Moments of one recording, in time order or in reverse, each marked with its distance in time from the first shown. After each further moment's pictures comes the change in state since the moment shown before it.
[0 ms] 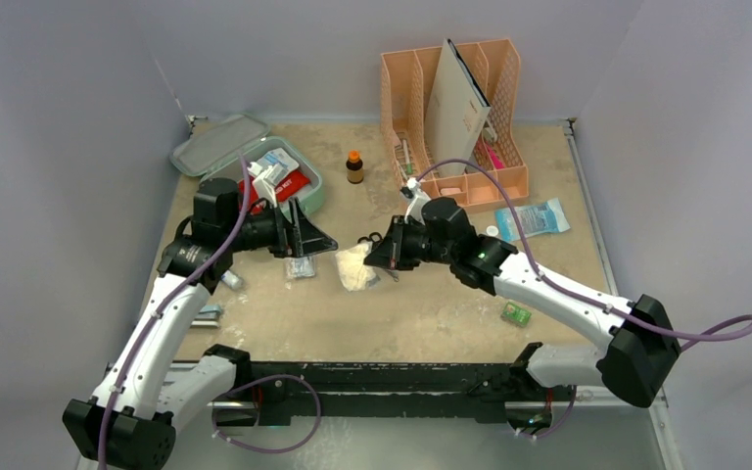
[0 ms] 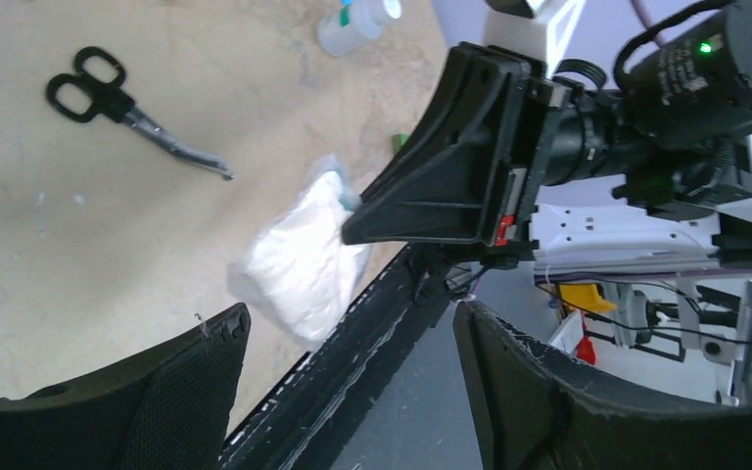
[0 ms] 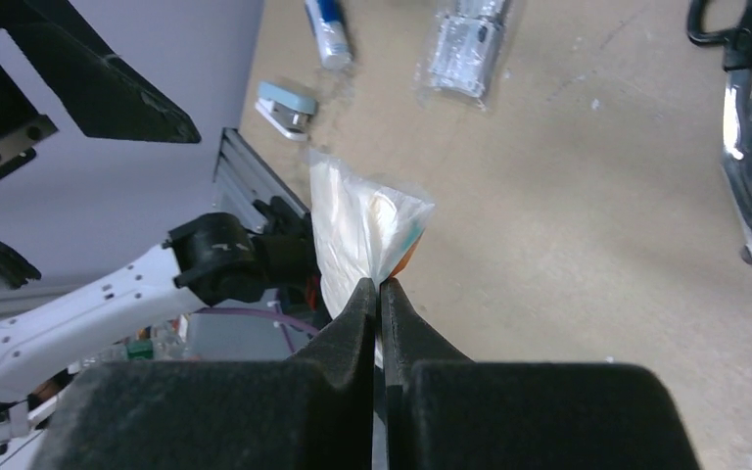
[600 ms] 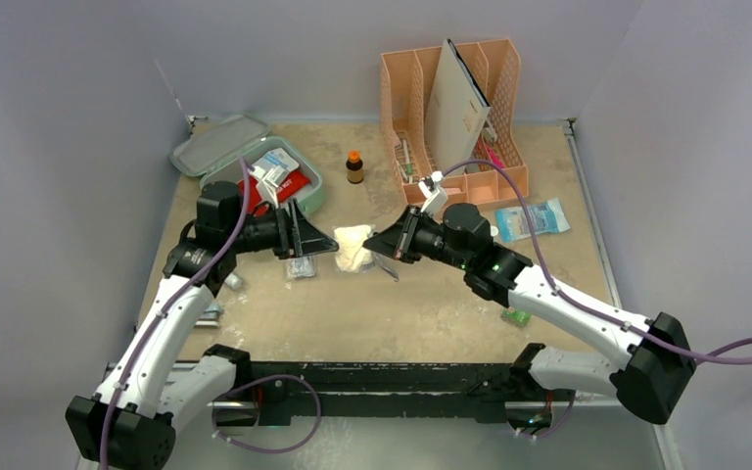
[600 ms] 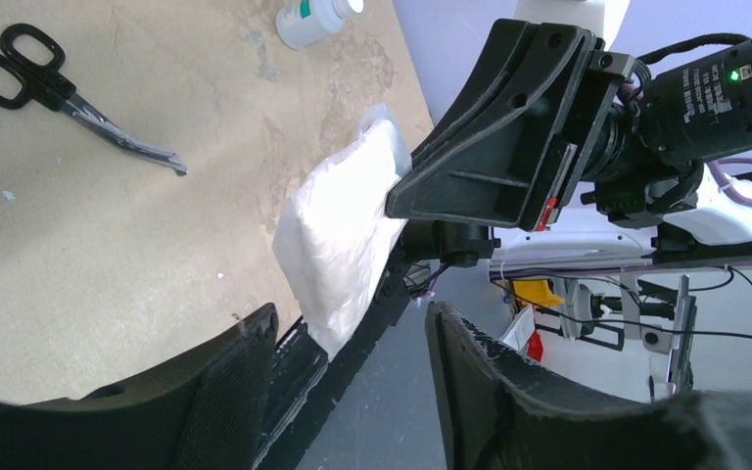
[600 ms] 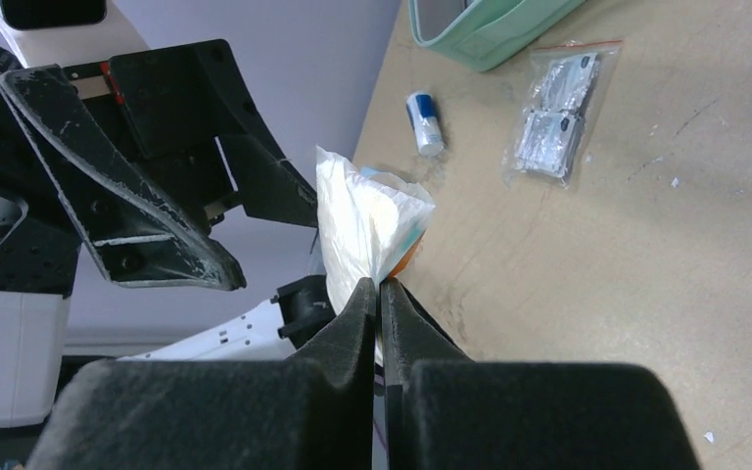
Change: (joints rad) left arm 0.000 -0.016 -0.065 0.122 0.087 -0.136; right arm 0.000 -0.119 -0.086 0.237 0.052 0.178
